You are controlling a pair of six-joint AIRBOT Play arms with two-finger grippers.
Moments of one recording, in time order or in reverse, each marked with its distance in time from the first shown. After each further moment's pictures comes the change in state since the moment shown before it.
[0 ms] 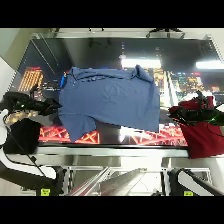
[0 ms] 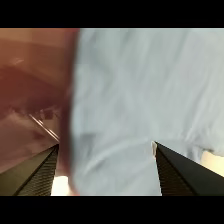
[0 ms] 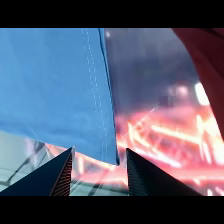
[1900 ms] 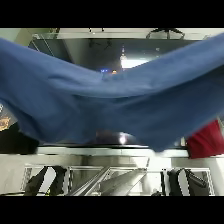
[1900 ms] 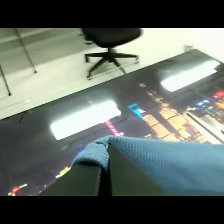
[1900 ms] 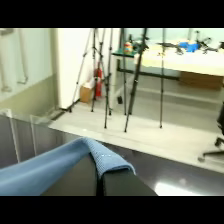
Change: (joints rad) left arm 0.142 0.809 0.722 -0.412 0.245 0.009; right arm -0.121 0.539 0.805 0.357 -0.044 -0.213
